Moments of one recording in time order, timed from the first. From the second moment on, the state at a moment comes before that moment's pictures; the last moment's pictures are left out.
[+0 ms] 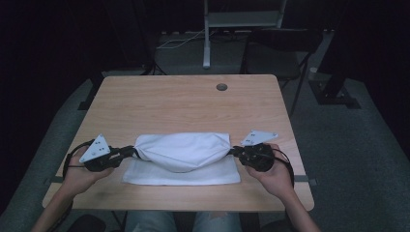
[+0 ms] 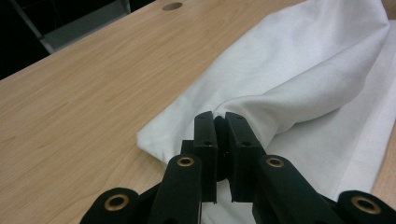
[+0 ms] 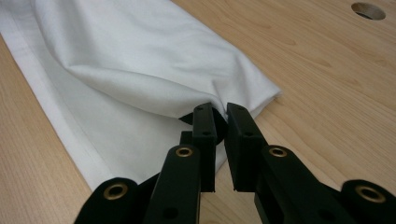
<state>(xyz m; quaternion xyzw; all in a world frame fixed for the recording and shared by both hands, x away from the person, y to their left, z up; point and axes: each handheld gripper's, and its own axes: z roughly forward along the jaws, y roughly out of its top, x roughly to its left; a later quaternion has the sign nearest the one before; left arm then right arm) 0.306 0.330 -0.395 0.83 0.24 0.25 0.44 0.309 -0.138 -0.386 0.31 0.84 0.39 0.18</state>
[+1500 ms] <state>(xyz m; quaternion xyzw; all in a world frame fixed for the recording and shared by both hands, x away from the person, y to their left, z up) 0.288 0.333 -0.415 0.84 0.23 0.23 0.44 0.294 -0.137 -0.405 0.31 0.85 0.38 0.17</state>
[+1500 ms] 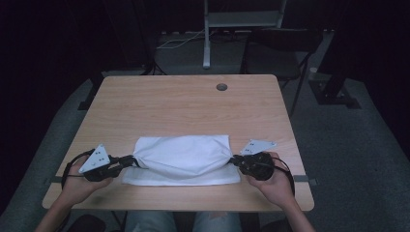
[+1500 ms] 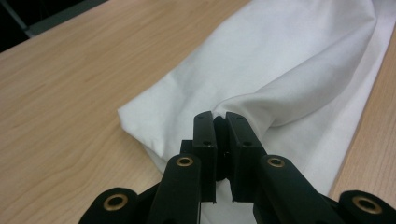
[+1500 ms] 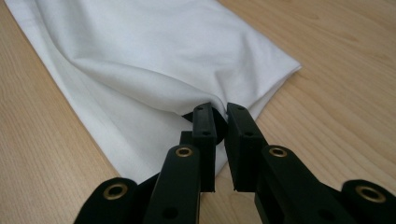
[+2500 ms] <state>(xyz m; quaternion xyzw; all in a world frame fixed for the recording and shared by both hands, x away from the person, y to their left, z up) 0.287 0.345 -0.404 0.83 0.22 0.22 0.47 0.292 -0.145 -0.398 0.31 0.85 0.39 0.15</state>
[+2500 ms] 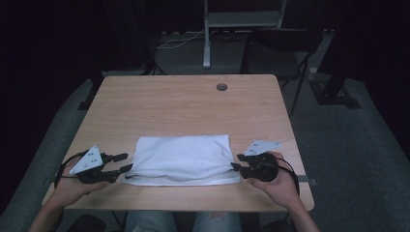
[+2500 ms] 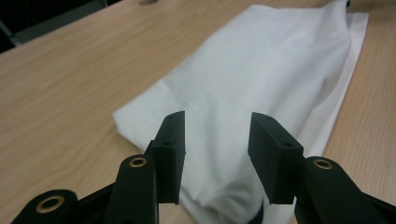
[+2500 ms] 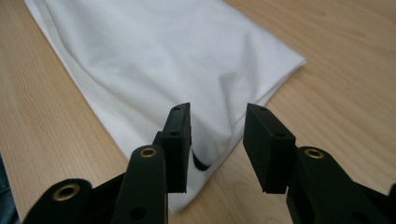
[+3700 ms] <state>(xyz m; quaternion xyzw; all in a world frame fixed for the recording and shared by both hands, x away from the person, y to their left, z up) 0.302 0.301 -0.436 0.89 0.22 0.19 0.37 0.295 -0.111 -0.431 0.30 0.89 0.32 0.13</state>
